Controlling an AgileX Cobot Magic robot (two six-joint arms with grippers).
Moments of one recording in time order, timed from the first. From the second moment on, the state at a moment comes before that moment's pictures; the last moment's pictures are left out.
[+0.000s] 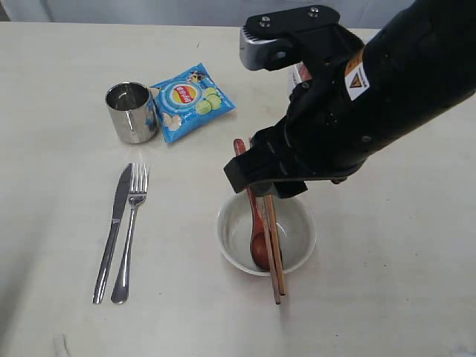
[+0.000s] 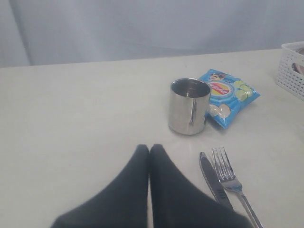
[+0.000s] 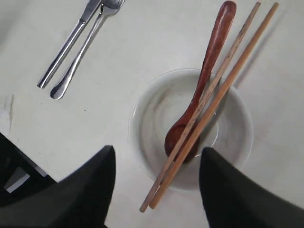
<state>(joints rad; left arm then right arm) -0.20 0.00 0.00 -0.02 0.33 0.00 0.83 1.33 -1.01 0.12 0.90 0.18</state>
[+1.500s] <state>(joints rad) -0.20 0.00 0.00 -0.02 0.33 0.00 -0.04 1.55 -1.18 -0.30 0.95 0.36</state>
